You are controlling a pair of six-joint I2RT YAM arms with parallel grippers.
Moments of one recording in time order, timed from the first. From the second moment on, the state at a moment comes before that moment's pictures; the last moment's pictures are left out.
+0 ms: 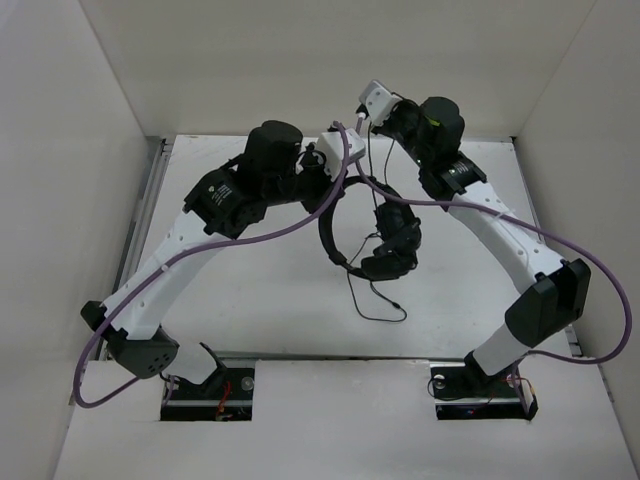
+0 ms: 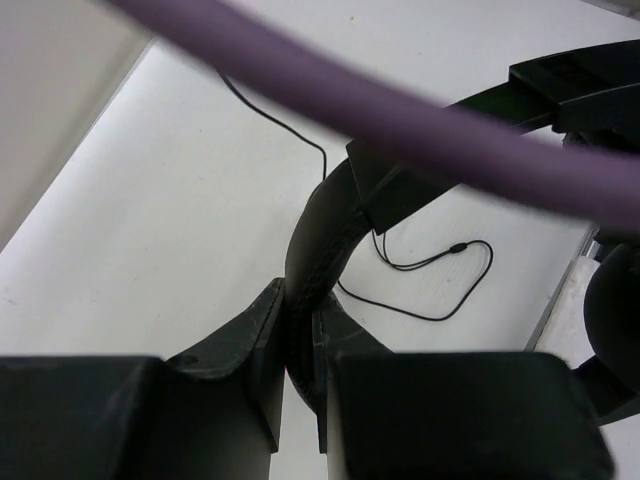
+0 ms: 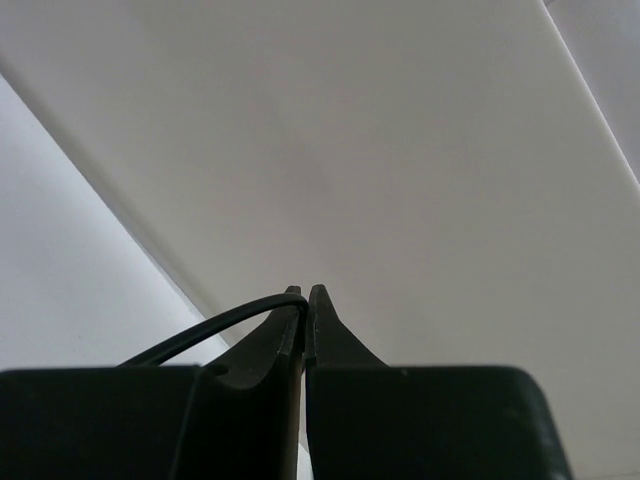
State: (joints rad) left arm -0.80 1.43 1.83 -0.85 0.20 0.21; right arm 0.48 1.60 1.60 0.05 0.01 -0.87
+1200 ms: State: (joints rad) left arm -0.40 1.46 2.13 -0.70 0.34 -0.21; right arm 0.45 1.45 1.16 0.56 -0.99 0.86
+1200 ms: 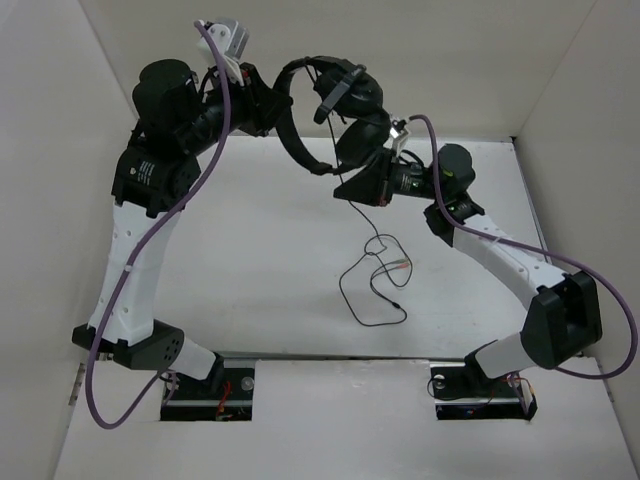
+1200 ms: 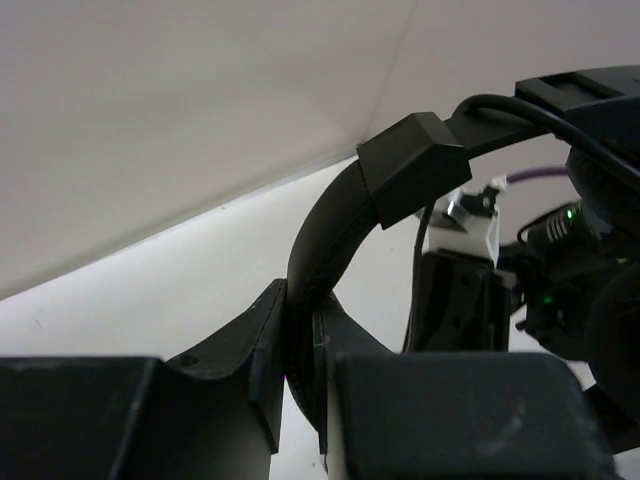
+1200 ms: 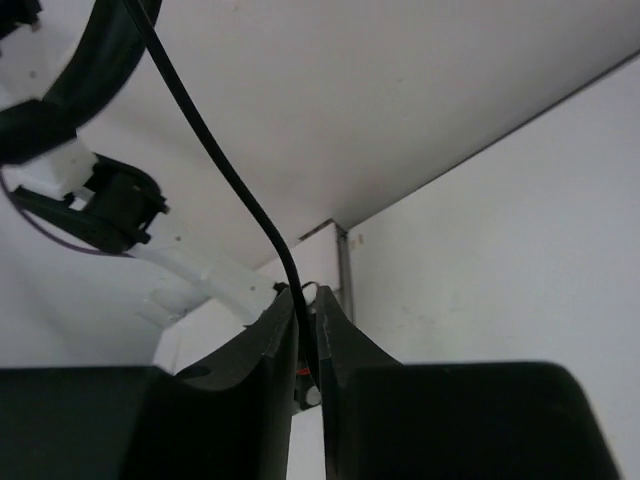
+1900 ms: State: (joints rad) left arm -0.25 1.46 2.15 -0.58 0.12 -0.31; right arm 0.68 1.46 1.01 0.77 -1.12 1.11
